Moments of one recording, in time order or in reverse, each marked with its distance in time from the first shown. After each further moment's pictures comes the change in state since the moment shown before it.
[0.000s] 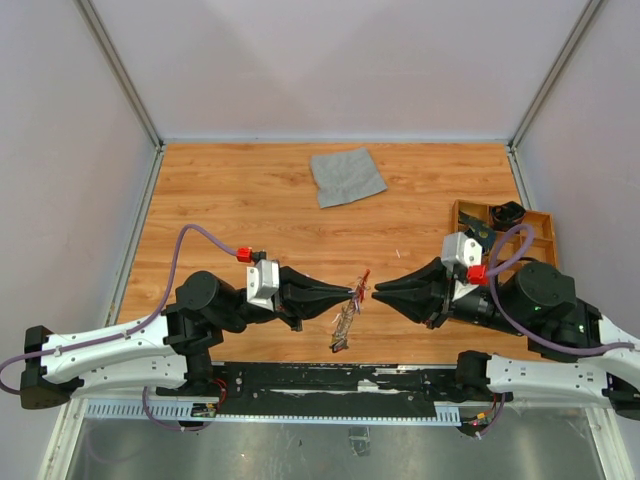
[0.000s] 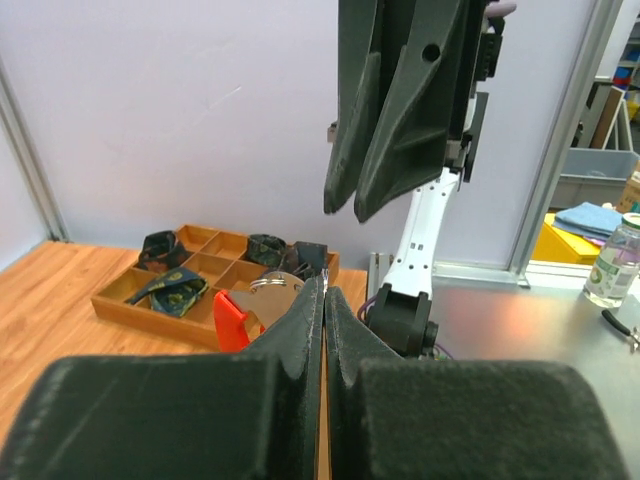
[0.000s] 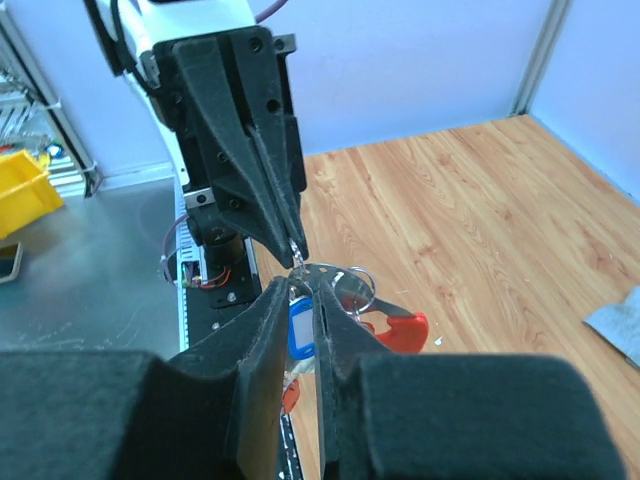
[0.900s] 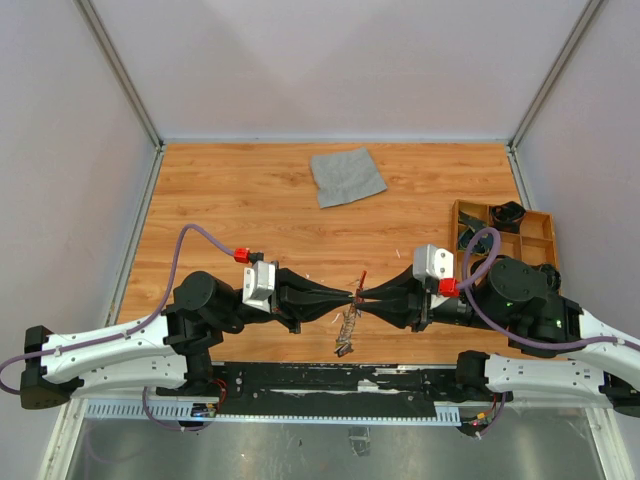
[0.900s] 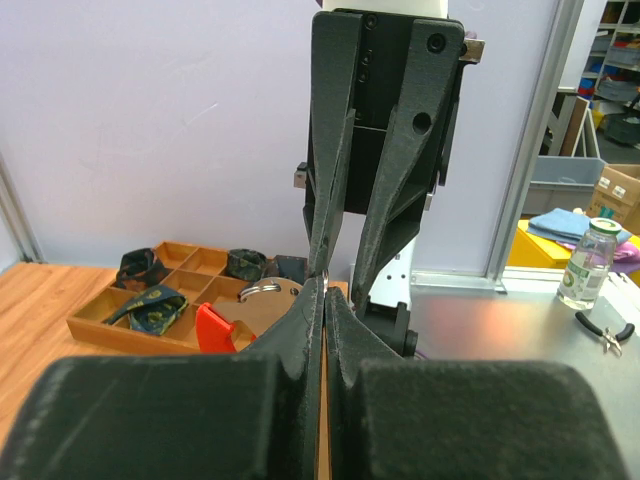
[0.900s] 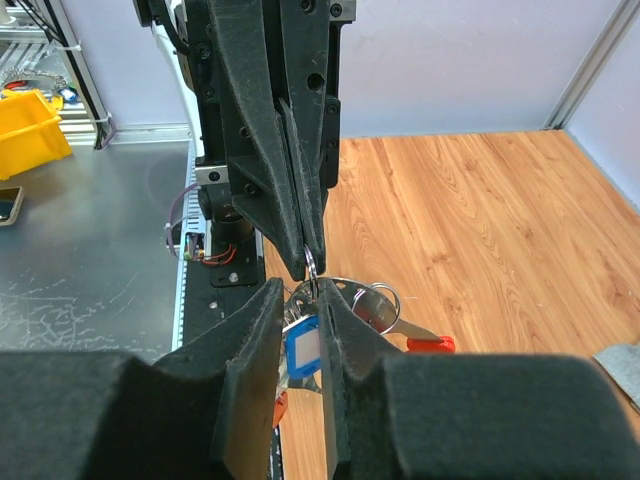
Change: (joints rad) left arm 0.000 0.000 0.000 0.040 0.056 -0.025; right arm 0.000 0.082 -0.014 0.037 -0.137 -0.121
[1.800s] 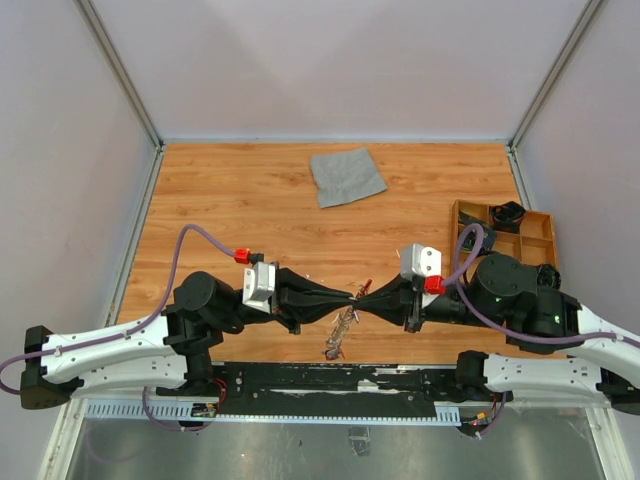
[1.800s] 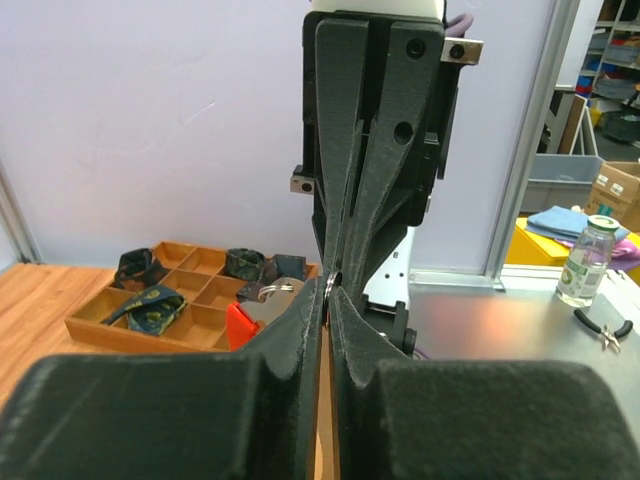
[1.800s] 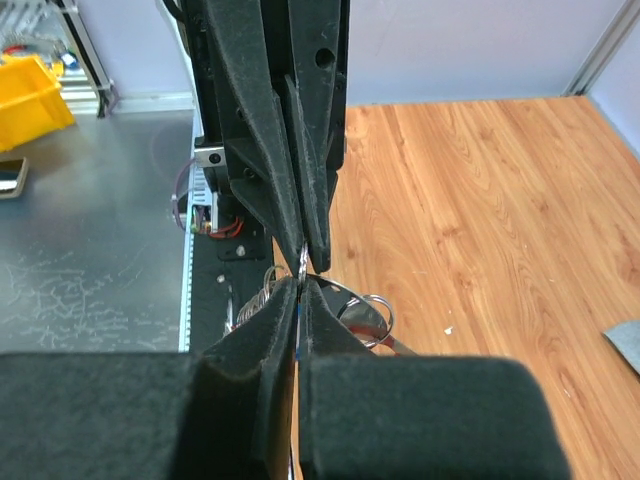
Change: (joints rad) left arm 0.000 -0.001 -0.003 0.000 0.007 0.000; right arm 0.000 0.031 0.025 -0.052 0.003 0.010
